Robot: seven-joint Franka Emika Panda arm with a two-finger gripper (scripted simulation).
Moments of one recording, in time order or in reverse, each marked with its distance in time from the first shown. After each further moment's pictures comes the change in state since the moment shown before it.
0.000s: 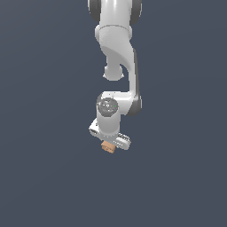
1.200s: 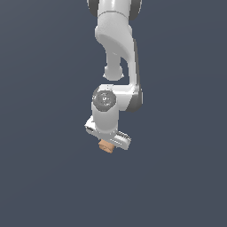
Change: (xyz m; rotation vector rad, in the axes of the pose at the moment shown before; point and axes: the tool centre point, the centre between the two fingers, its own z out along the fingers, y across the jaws) arm 0.017 0.000 -0.046 0.000 0.000 0.000
